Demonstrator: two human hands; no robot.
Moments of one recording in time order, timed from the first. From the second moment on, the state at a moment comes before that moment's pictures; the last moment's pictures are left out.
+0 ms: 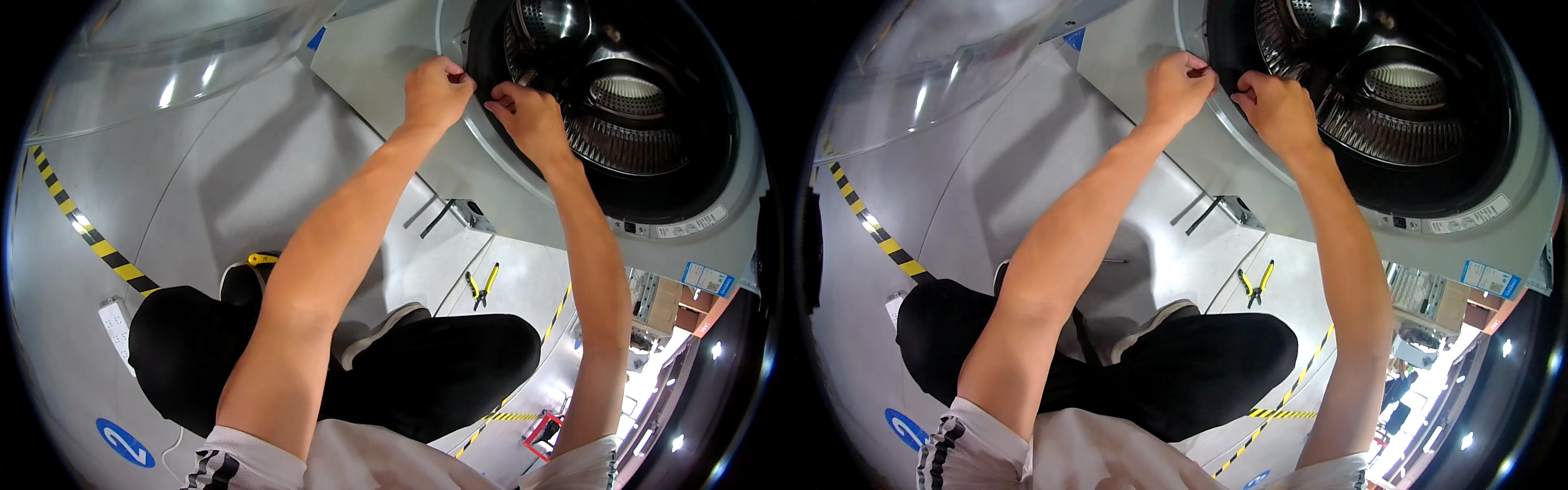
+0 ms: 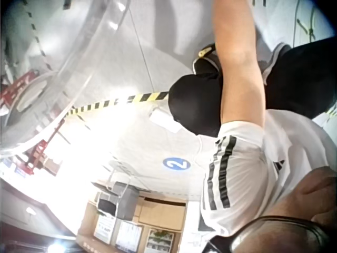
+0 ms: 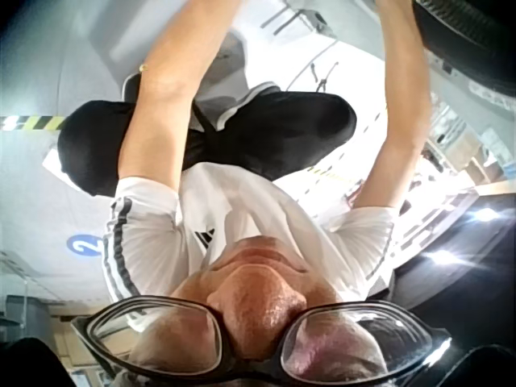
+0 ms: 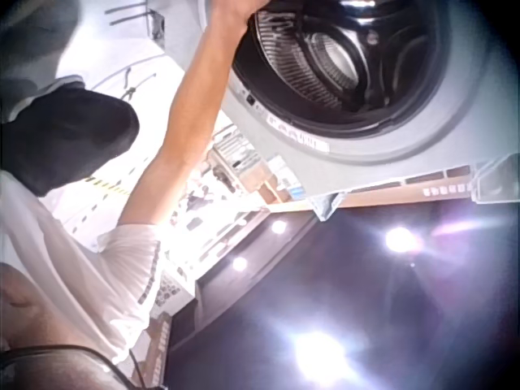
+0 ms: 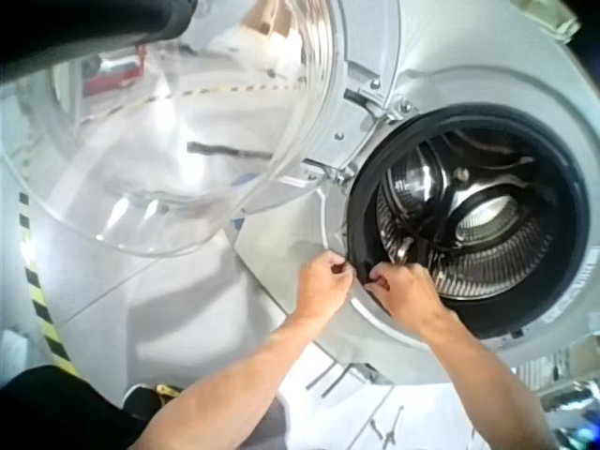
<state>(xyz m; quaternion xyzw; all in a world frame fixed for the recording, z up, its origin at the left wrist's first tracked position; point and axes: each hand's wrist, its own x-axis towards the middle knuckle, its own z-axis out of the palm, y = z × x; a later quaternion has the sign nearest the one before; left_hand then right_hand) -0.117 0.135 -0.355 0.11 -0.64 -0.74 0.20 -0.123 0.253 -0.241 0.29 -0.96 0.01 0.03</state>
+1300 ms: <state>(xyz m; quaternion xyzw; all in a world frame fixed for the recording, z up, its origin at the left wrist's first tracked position) -0.118 0.090 -0.345 -0.03 -0.60 -0.80 0.08 -0.143 0.201 -0.230 0.30 -0.95 0.04 0.07</state>
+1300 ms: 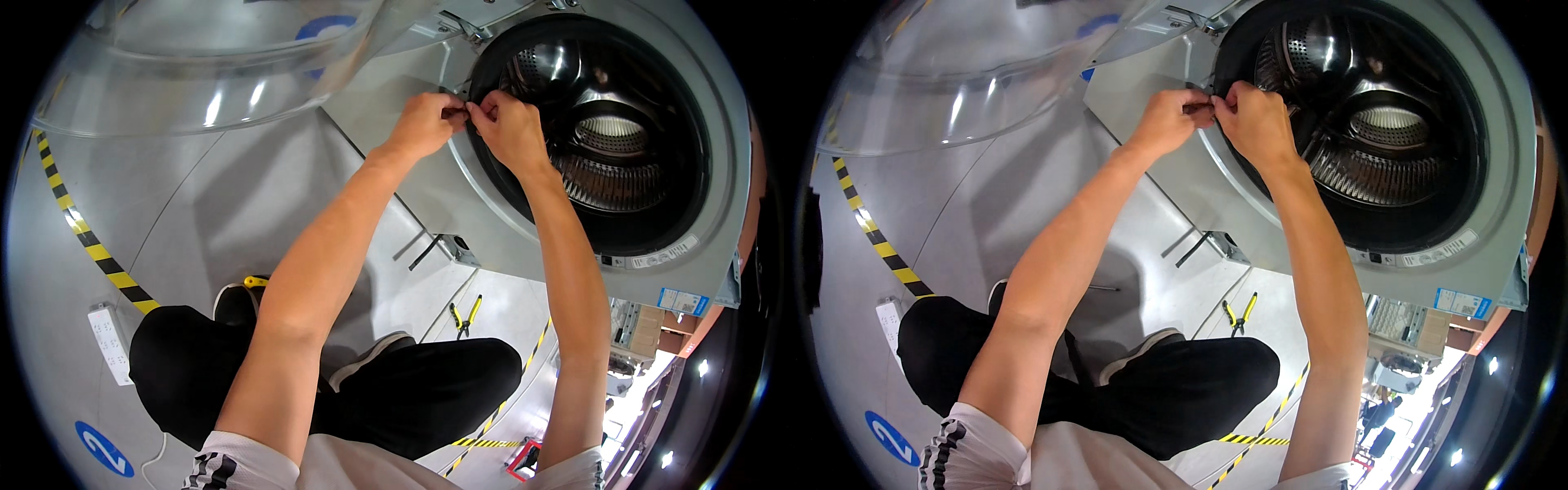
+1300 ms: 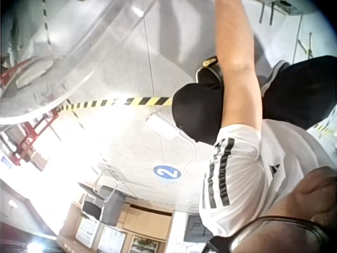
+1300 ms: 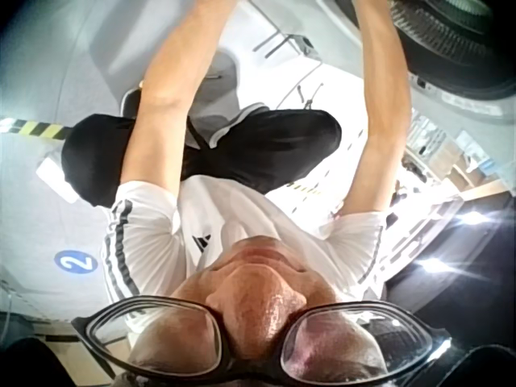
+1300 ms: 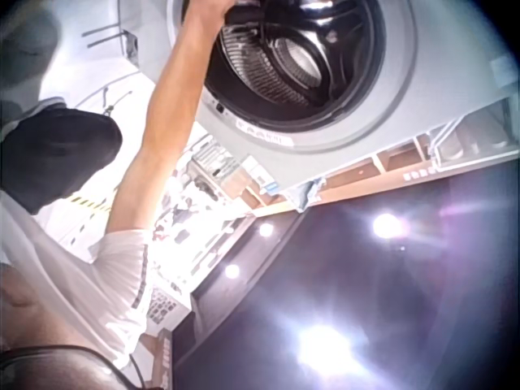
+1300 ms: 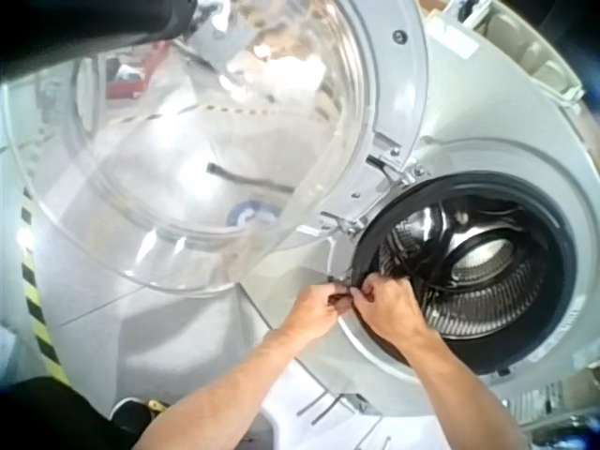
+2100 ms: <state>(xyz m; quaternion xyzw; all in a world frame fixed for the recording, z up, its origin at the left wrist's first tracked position) -0.124 0.109 -0.339 0.07 -0.72 -0.65 0.26 -0.129 0.223 -0.217 0.21 -0.97 0.13 0.00</state>
